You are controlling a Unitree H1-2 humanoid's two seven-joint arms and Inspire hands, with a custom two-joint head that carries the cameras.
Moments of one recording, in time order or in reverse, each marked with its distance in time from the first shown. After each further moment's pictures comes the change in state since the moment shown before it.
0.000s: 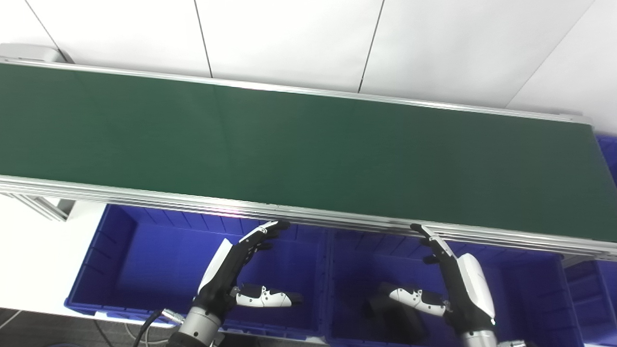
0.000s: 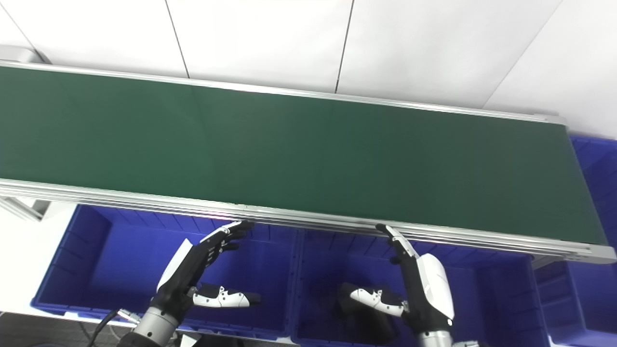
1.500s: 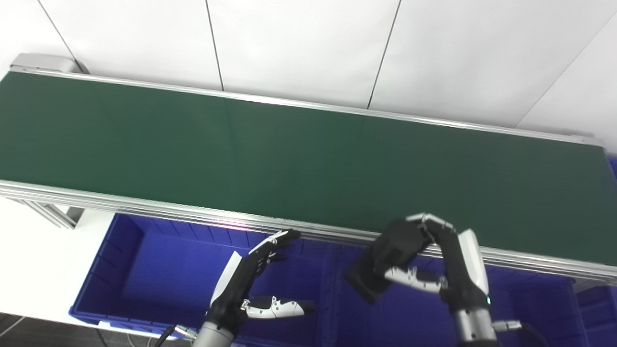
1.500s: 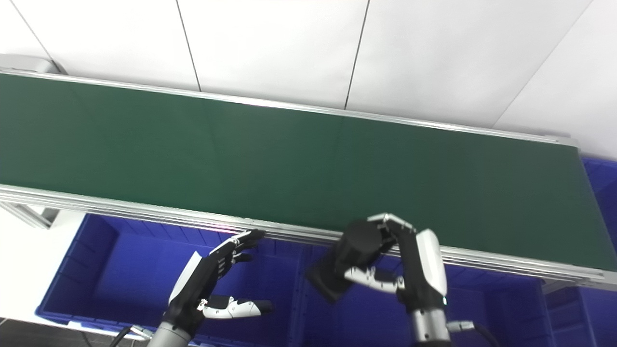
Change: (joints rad) left arm 0.023 -0.044 -0.003 0.042 -0.020 -0.081 0.042; right arm -0.138 -0.019 0.043 0.004 0.064 0.005 0.012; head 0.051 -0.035
